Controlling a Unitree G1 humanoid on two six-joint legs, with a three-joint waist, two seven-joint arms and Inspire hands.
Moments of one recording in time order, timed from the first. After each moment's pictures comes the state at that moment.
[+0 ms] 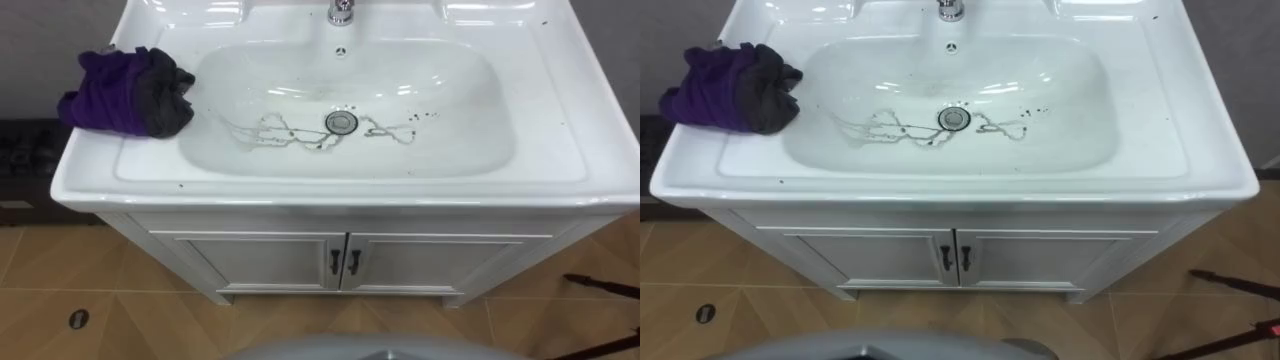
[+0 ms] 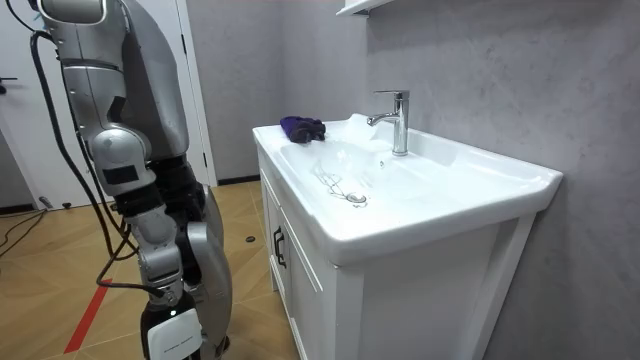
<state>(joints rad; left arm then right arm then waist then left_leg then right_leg) 0.21 0.19 0.09 1.14 0.03 0.17 0.03 0.12 -0.20 0.06 1.33 -0.37 0.22 0.11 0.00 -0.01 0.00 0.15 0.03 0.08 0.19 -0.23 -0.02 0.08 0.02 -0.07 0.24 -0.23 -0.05</state>
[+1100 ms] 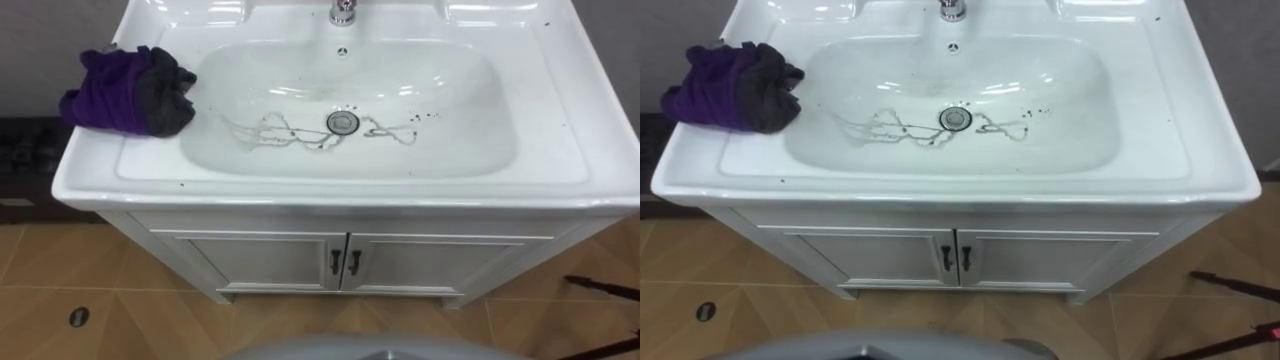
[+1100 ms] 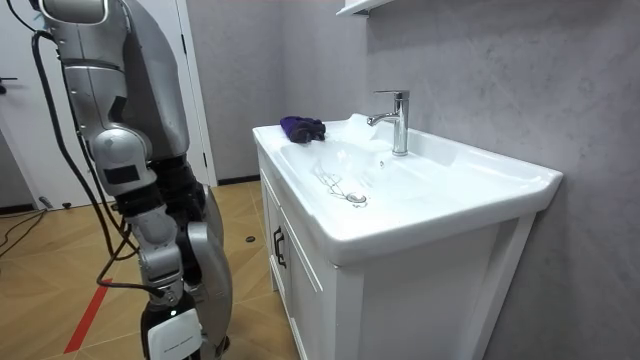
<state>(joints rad) 0.21 0.18 0.10 1.14 0.03 0.19 0.10 0.11 -0.20 0.06 1.34 -0.36 0.22 0.12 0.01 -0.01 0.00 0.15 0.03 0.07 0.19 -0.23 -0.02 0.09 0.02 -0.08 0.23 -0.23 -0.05</state>
